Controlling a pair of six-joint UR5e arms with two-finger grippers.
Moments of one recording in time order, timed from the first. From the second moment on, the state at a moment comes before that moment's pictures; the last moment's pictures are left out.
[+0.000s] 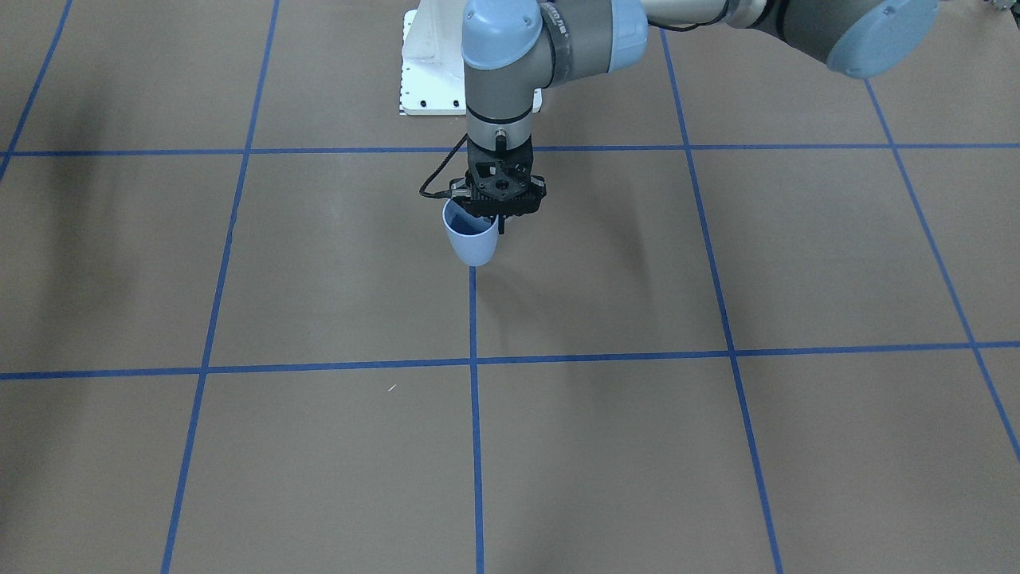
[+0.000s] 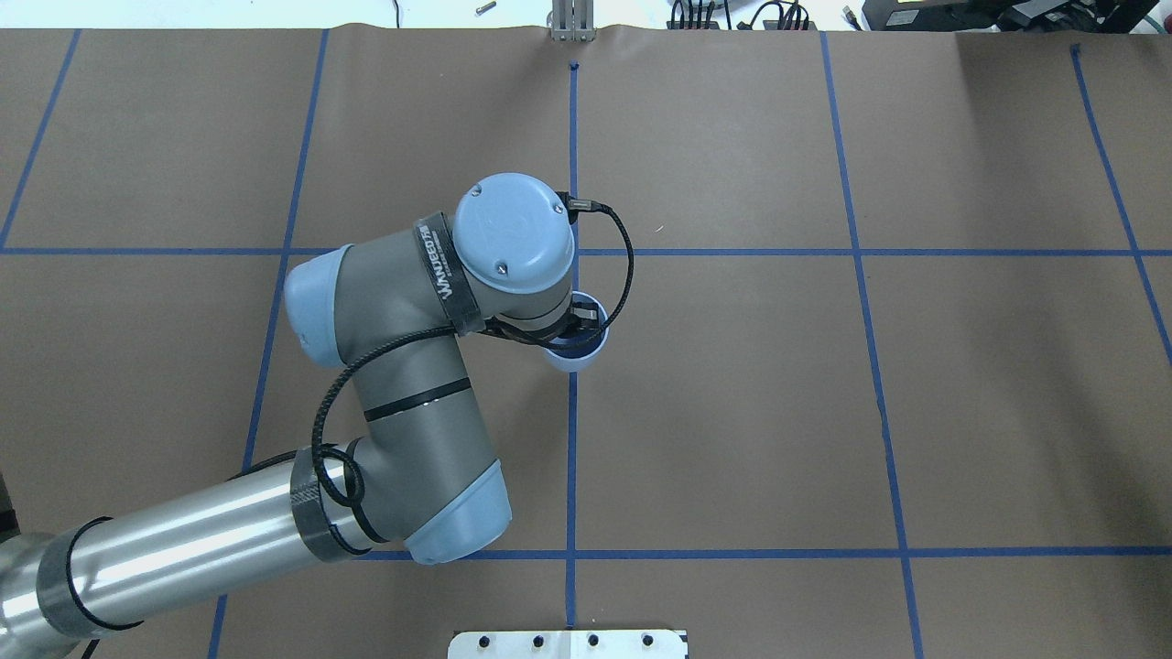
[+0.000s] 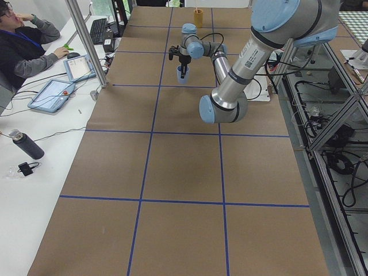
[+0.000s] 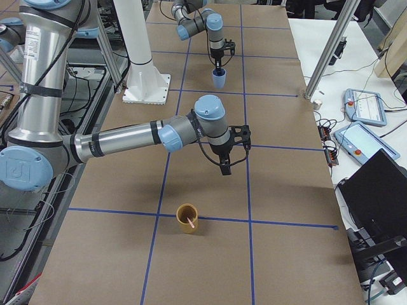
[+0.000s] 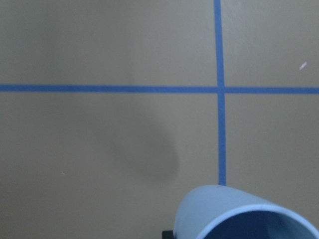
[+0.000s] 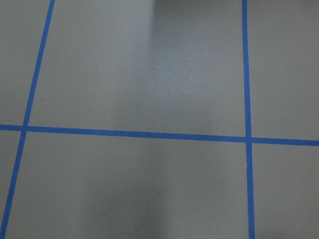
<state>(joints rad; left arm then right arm) -0.48 -2.42 -1.62 -1.46 -1.76 -1.25 1.39 -1.75 1.98 -1.28 2.25 0.44</state>
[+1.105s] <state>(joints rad) -0.56 -2.42 -1.66 -1.47 -1.81 -1.13 1.39 -1.74 1.98 -1.28 2.26 0.44</state>
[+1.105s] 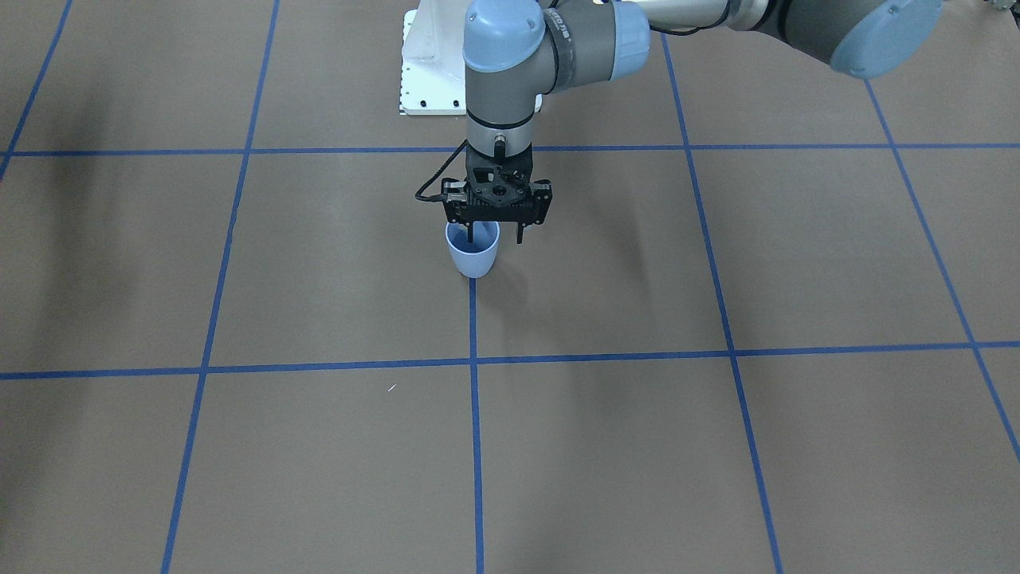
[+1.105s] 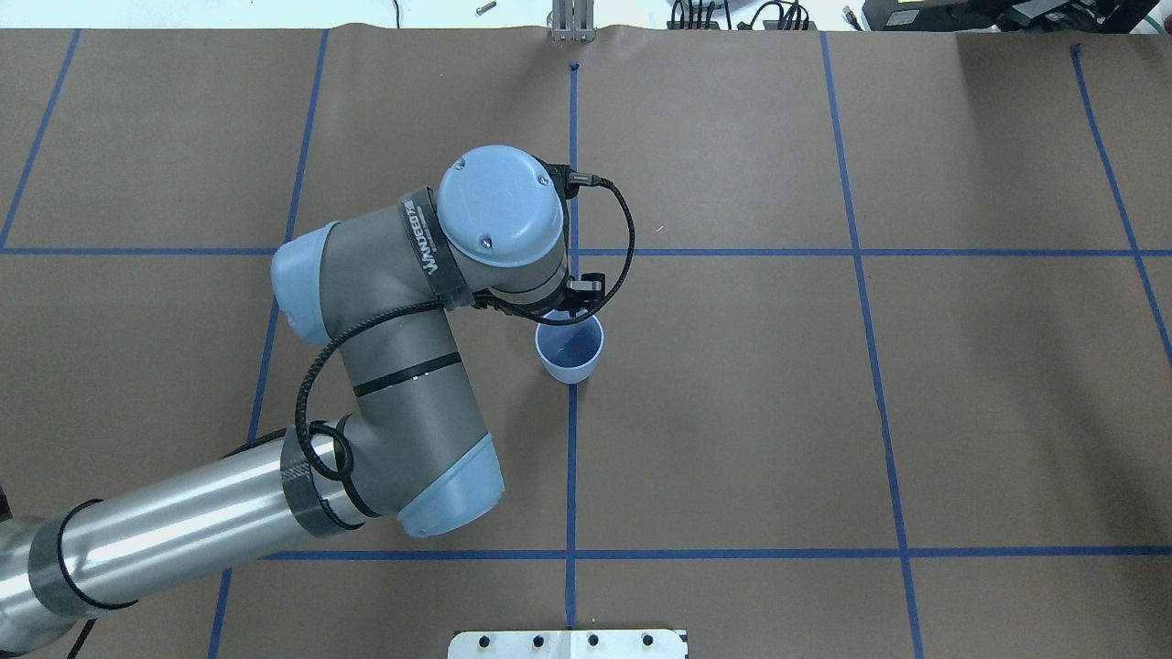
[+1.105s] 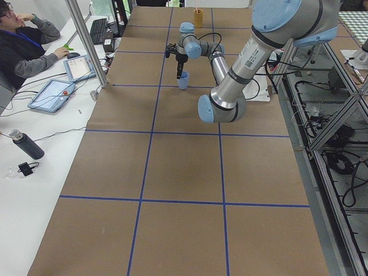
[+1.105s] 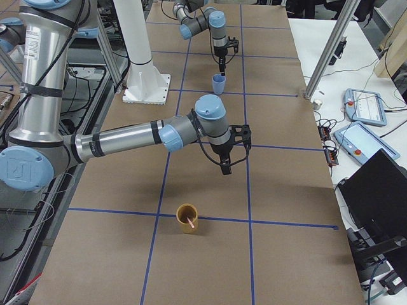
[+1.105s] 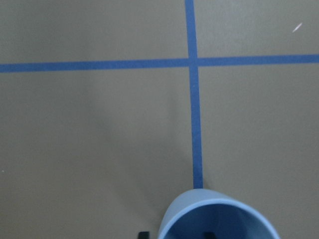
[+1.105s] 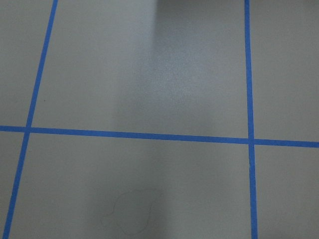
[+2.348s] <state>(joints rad) -1.39 -1.88 -1.77 -1.36 -2.21 0.30 1.63 -2.02 1.86 -1.03 2.25 0.33</state>
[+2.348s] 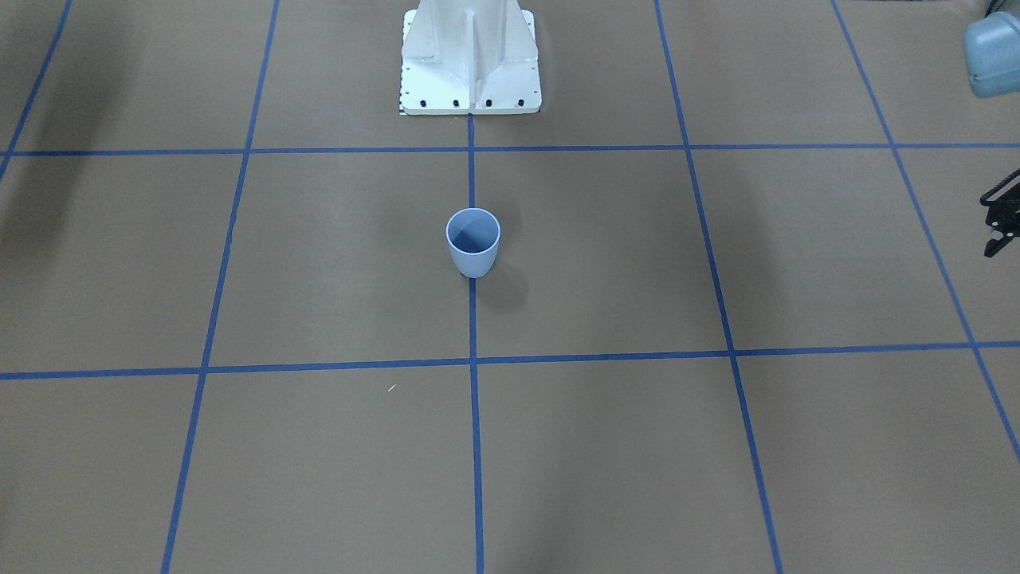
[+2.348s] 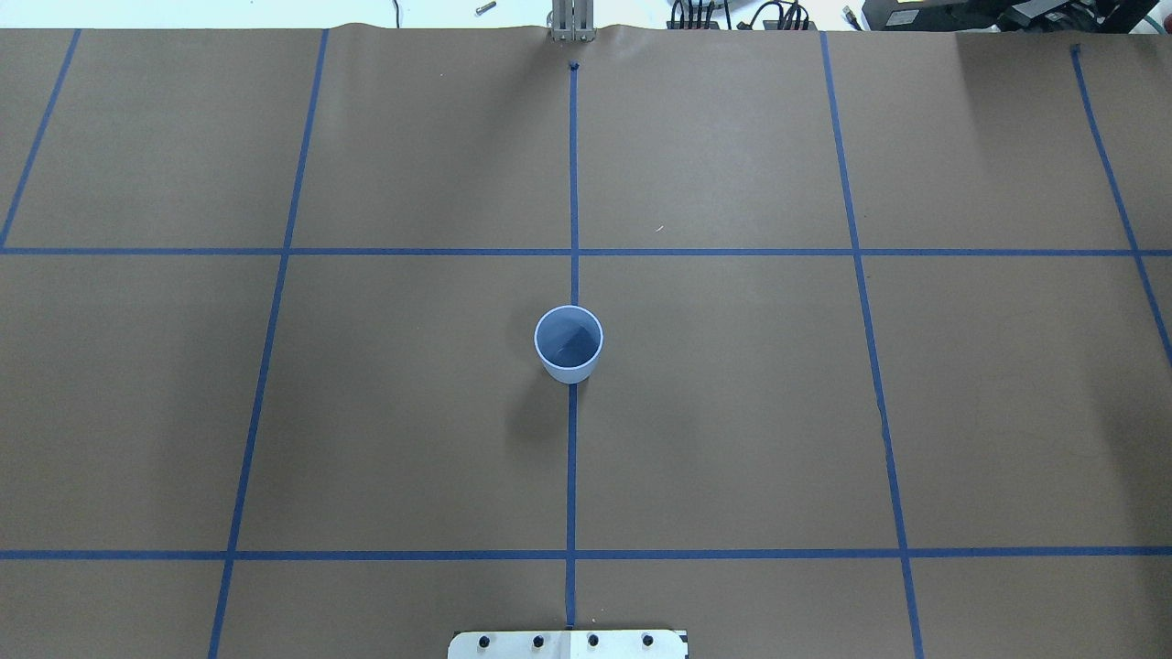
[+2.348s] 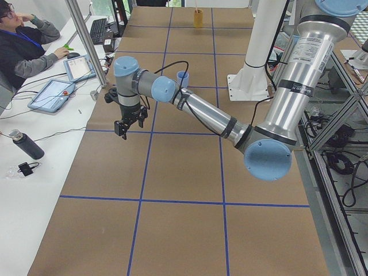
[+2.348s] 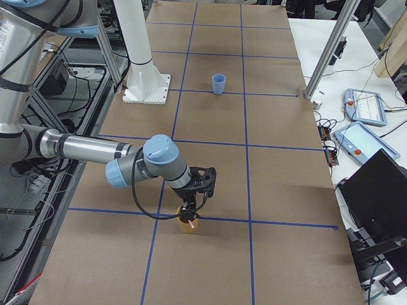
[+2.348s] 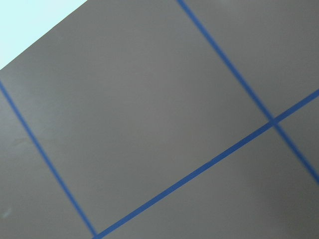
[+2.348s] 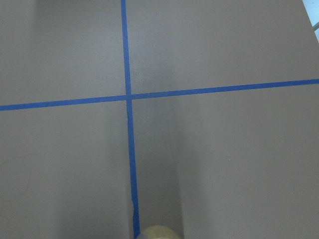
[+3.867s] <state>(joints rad) -1.40 -1.85 -1.80 -1.37 -2.21 0.31 1.75 -1.99 1.70 -0.91 2.40 0.38</state>
